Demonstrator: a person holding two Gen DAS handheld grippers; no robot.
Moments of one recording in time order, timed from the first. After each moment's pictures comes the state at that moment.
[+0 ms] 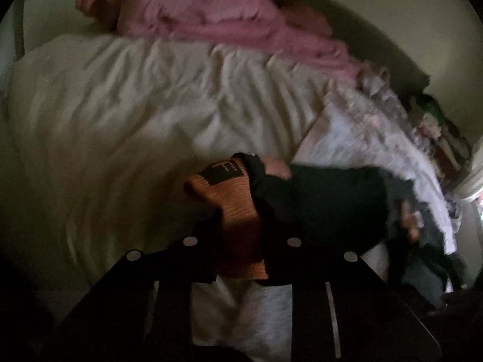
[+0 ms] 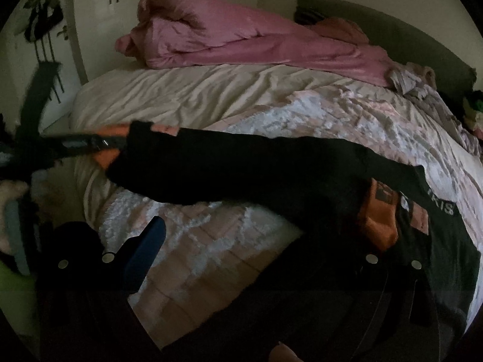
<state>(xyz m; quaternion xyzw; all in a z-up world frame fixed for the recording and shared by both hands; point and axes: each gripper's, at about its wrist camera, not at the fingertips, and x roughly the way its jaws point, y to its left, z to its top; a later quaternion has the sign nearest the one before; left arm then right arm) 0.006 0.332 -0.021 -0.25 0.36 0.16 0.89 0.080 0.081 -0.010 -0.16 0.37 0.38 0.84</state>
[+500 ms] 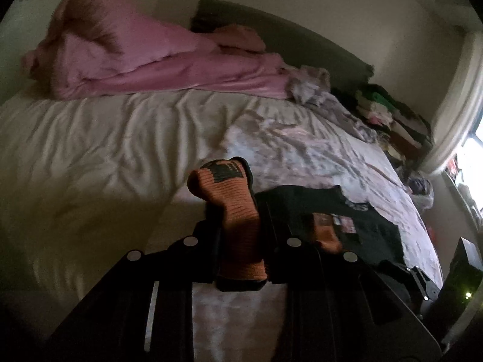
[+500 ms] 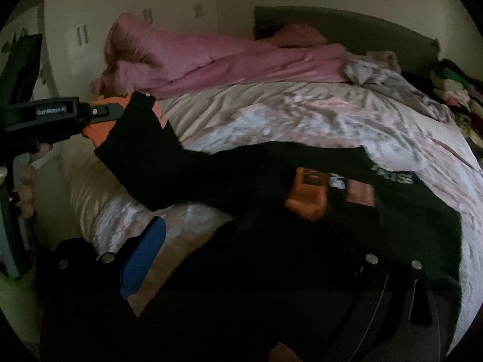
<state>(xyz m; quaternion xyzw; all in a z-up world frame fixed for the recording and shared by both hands) 0.051 0.224 0.060 -0.19 0.31 0.05 0.93 0.087 -0.021 0.025 -0.08 0.34 0.32 0.88</state>
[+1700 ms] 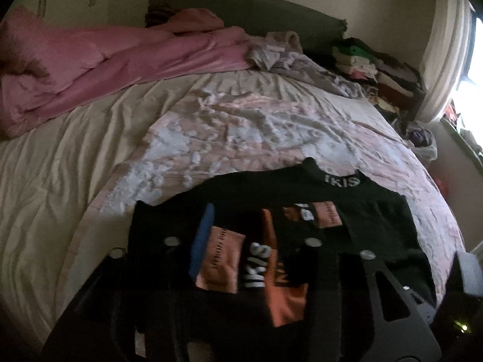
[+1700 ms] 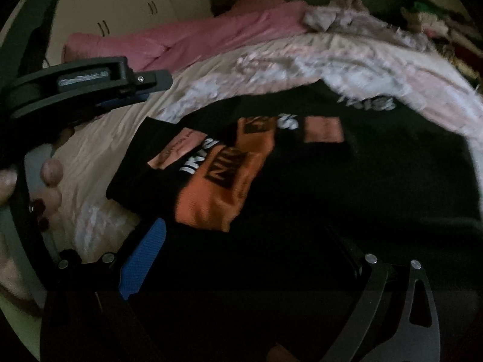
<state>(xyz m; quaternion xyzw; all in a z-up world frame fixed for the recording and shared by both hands) 0.150 0.124 0.024 -0.10 0.36 0.02 0.93 0.140 -0.047 -0.041 0.02 0.45 0.30 0.84</state>
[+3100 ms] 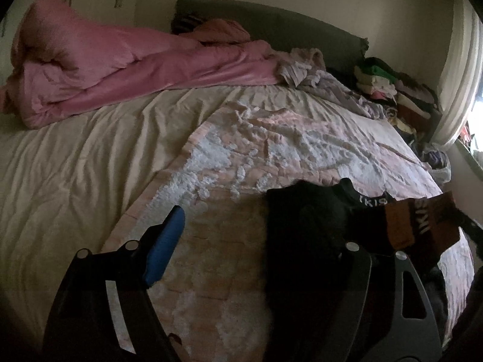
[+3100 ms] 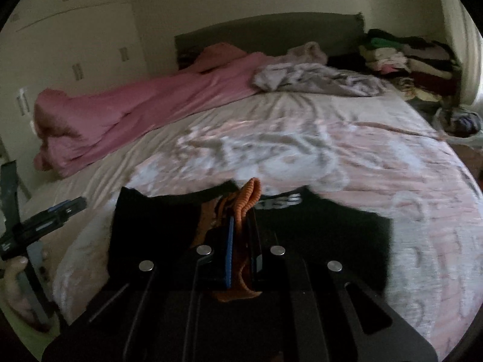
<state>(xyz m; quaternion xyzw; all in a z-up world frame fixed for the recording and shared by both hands) 0.145 0.167 0.021 -0.11 0.33 0.06 0.94 0.201 -0.172 0.046 0.02 0.33 0.19 0.92</state>
